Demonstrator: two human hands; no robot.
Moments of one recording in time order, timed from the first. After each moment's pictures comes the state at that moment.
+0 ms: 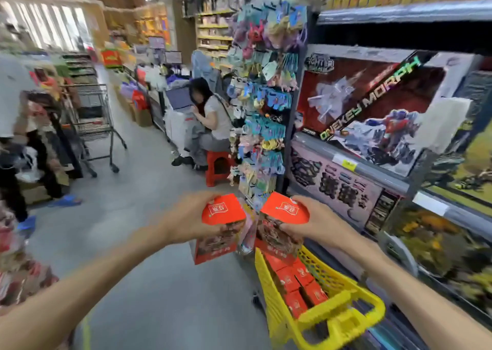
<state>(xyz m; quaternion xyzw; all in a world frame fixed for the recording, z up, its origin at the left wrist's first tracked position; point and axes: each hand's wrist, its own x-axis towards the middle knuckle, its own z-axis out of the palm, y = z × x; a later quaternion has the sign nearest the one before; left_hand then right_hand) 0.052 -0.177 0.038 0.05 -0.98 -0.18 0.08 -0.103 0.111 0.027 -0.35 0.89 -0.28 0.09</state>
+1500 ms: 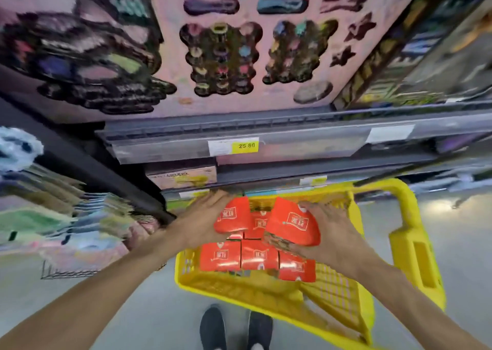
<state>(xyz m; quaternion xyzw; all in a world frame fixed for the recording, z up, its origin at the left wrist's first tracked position) -0.556 -0.124 -0.501 -0.52 -0.81 -0.11 -0.24 -0.342 0.102 -0.393 0.21 0.95 -0.22 0.11</state>
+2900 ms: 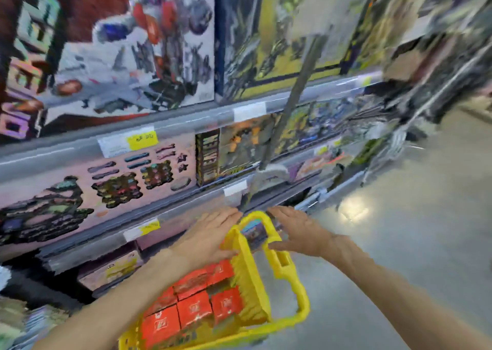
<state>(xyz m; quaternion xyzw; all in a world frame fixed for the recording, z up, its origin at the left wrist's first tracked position) -0.421 0.018 -0.228 -0.74 -0.65 -0.13 -0.07 -0.189 0.177 -0.188 0.24 0.96 -0.14 0.07</state>
